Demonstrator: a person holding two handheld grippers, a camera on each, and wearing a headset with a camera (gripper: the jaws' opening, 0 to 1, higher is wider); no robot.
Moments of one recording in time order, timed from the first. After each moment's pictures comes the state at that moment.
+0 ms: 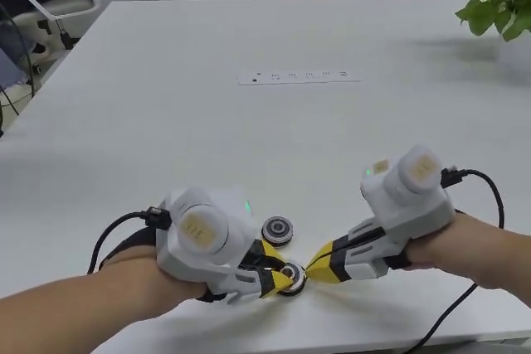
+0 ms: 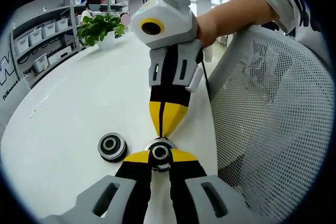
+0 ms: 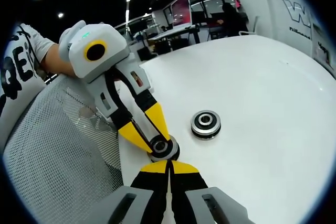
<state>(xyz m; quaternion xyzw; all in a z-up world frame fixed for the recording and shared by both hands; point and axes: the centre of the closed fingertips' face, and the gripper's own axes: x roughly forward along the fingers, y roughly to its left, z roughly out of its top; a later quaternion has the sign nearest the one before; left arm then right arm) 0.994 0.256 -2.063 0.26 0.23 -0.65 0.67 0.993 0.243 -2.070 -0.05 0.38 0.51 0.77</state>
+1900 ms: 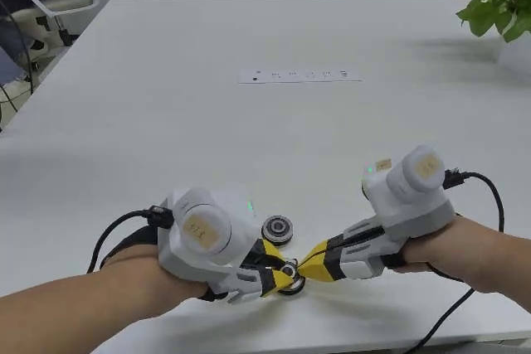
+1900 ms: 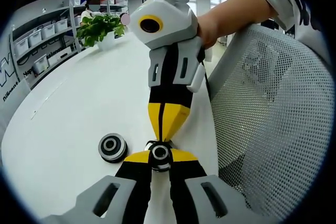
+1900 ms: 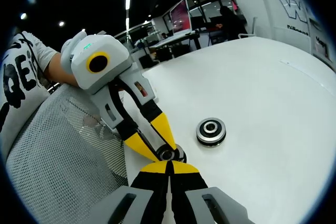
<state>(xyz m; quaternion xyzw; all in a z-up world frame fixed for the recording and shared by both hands) 0.995 0.255 -2.063 0.27 0.23 -0.65 0.67 0.991 0.256 -2.063 -0.02 0.36 0.52 0.77</state>
